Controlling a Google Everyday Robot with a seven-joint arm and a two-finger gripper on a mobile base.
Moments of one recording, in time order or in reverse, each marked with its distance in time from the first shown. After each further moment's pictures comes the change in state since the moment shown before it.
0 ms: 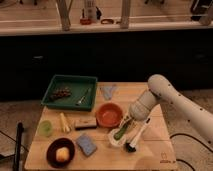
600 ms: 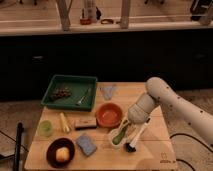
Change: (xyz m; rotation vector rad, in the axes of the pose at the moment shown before) arm -0.010 0.004 0.014 -0.021 0.010 0.003
